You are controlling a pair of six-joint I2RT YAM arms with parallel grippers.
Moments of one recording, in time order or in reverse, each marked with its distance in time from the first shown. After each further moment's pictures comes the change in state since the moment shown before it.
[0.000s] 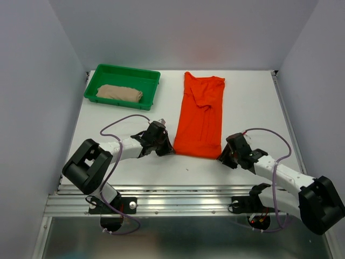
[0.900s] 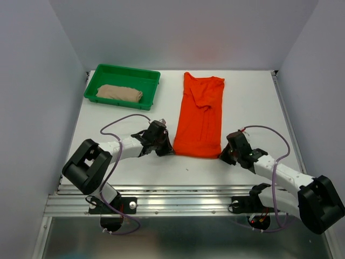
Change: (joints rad) left arm -0.002 -0.002 0.014 -0.042 0.004 0.008; right arm -0.018 0.032 0.001 0.100 -0.016 -0.053
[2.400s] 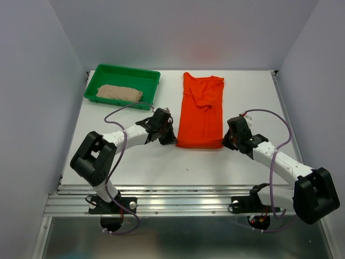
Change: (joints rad) left arm 0.029 0.092 0.241 -0.164 -0.025 0.050; right arm -0.070 0.081 0.220 -0.085 0.098 -0.153
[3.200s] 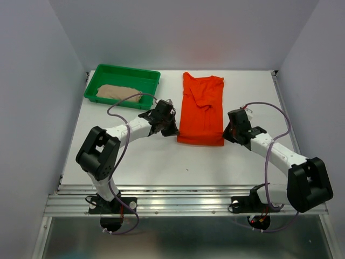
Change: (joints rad) left arm 0.025 0.084 0.147 -0.032 -0.021 0.069; right arm -0.062 0.120 0.102 0.018 0.018 -0.055
